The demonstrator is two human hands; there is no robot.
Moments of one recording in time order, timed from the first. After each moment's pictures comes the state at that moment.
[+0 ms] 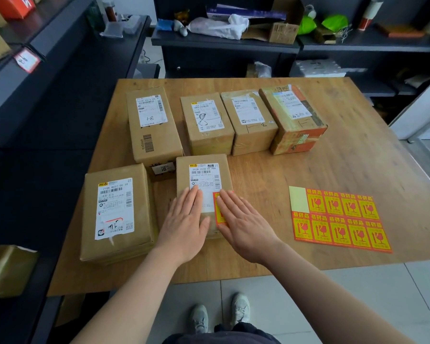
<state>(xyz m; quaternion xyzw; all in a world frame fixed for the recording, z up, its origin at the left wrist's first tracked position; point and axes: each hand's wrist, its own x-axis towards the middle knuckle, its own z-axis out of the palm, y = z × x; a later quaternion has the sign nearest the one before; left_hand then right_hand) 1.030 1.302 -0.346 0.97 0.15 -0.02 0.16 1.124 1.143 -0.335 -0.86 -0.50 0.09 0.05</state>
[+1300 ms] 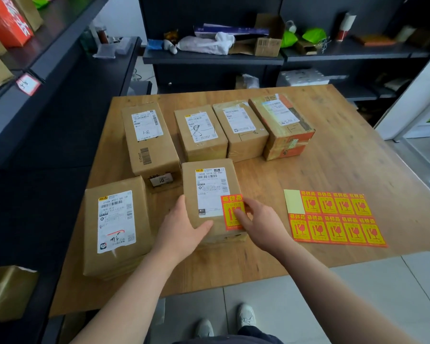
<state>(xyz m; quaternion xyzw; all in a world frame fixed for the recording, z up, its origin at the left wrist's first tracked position) 1.028 1.306 -0.306 0.88 0.25 0.04 0.39 1.130 1.134 -0.309 -0.90 -0.24 0.14 0.32</state>
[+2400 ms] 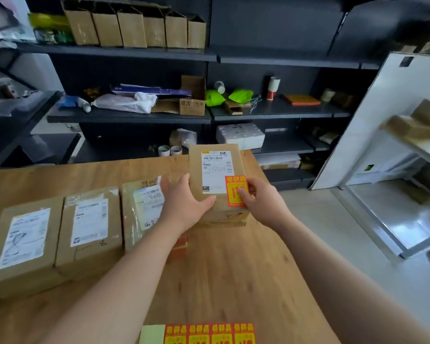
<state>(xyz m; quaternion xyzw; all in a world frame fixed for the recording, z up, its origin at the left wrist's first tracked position) 1.485 1.106 -0.222 0.87 0.20 0.12 0.44 1.569 0.929 -0.216 -0.92 -0.19 0.03 0.35</state>
